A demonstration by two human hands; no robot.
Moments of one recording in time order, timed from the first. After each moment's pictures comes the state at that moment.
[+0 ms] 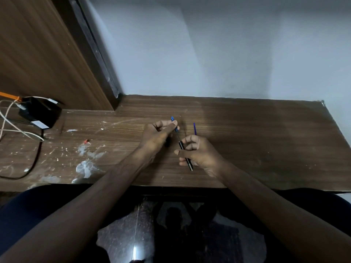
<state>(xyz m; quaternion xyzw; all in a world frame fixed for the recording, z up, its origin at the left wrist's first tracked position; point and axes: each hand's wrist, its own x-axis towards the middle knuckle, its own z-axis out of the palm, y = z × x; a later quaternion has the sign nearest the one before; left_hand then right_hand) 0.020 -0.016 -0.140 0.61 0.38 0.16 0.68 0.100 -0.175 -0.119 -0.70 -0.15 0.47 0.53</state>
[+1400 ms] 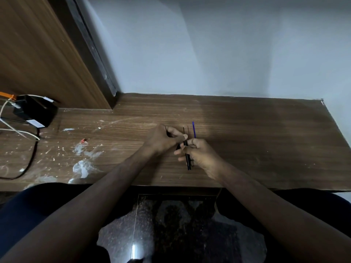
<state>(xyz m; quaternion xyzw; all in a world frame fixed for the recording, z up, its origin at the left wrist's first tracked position) 0.028 -0.019 -0.139 0.83 0.33 0.01 0.46 0.104 -0.176 -0.130 -0.72 -0.11 0.48 0.48</state>
